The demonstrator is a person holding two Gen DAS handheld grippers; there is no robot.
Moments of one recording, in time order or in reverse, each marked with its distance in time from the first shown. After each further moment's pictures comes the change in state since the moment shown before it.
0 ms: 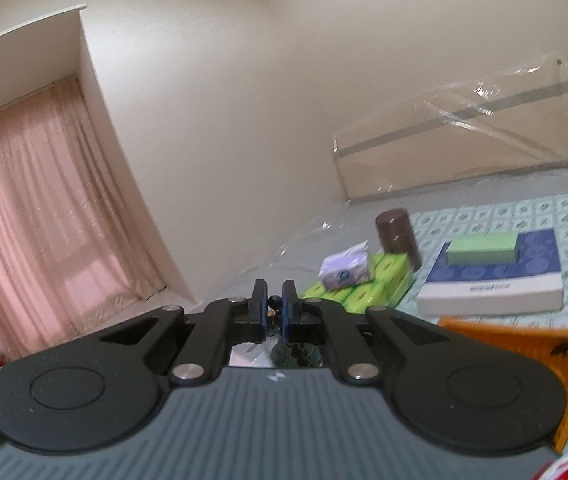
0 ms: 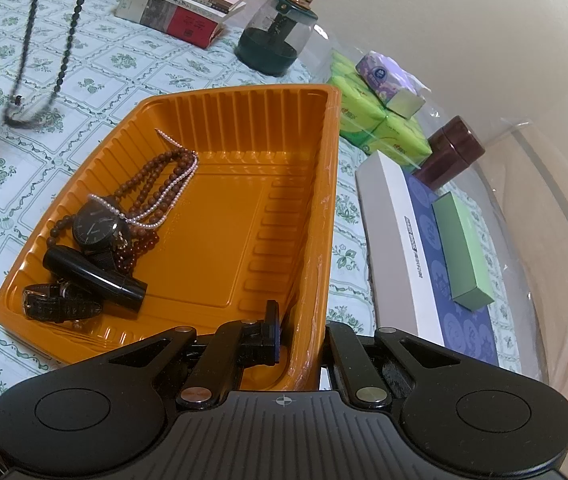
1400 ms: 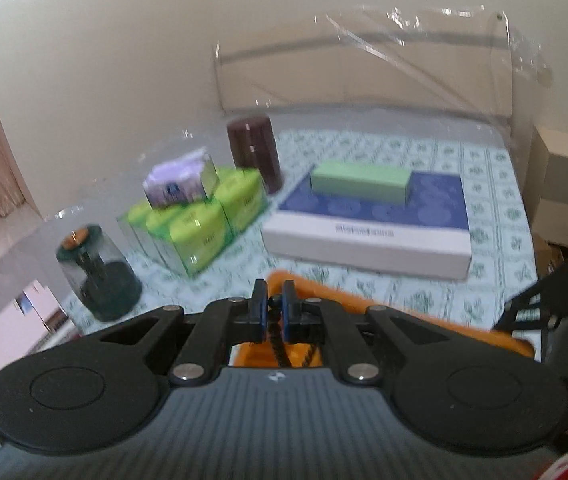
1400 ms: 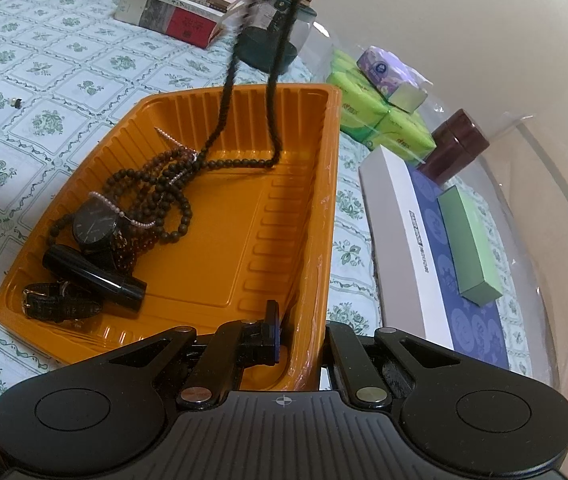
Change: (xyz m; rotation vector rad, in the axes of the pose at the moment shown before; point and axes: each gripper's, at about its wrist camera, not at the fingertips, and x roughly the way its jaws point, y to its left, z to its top) left arm 0.156 -0.150 -0.047 -0.084 0.300 -0.382; right arm 0.004 -0.009 -0.001 0.020 0.004 0.029
